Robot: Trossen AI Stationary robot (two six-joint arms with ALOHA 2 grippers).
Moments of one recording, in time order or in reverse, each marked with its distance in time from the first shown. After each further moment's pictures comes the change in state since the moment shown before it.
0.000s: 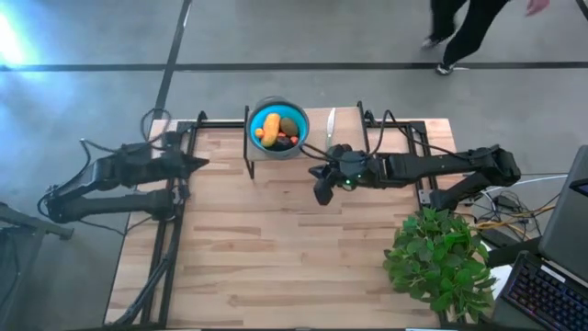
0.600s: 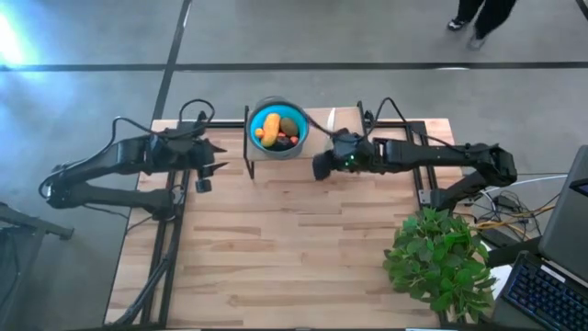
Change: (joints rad) left arm 0.000 0.344 0.268 -0.102 -0.024 0.136; right arm -0.162 0.016 0.015 -0.145 -0.045 0.327
